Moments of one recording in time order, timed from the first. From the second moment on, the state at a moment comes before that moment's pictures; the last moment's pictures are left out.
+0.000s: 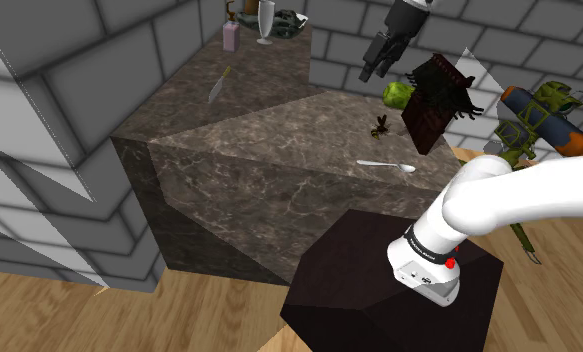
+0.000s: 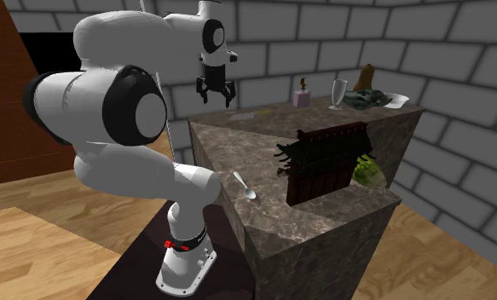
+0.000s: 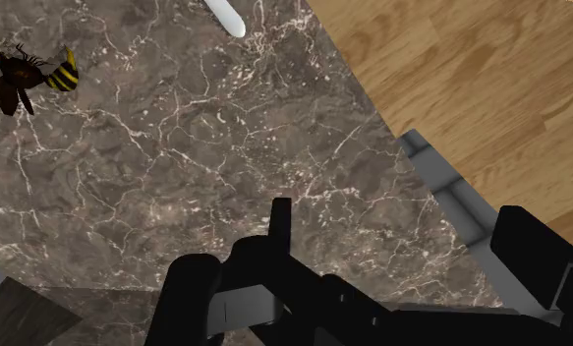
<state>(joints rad) -0.01 -0.78 -0.03 -2.31 0.07 1.68 -0.02</state>
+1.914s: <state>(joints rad) -0.15 -1.00 -0.65 -3.00 -0.33 2.11 -0.82</state>
